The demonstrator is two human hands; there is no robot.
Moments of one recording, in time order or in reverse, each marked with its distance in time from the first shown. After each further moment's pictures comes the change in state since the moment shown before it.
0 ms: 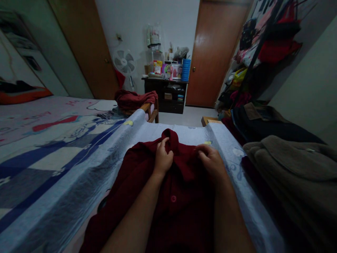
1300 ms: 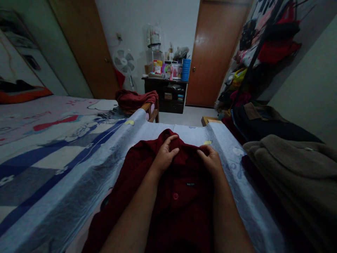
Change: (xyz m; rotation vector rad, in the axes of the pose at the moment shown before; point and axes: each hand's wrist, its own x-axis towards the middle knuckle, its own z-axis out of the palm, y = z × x) left_hand 0.000 0.019 -0.015 -0.761 -0.428 -0.066; right_hand 0.009 0.040 0.014 0.077 0.174 0.032
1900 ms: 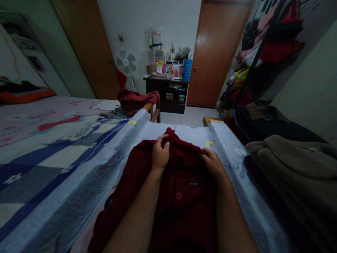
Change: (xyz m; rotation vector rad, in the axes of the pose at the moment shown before) left_hand 0.009 -0.013 -0.023 0.390 0.488 0.233; right_hand -0.004 -0.009 -0.003 0.020 -0.218 0.100
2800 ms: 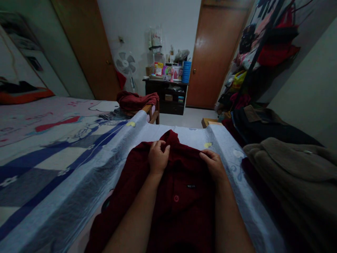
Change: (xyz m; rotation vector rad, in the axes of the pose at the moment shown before) left_hand -0.005 0.006 -0.005 0.507 0.044 0.126; right_hand -0.005 0.001 -0.004 0.319 0.090 0.012
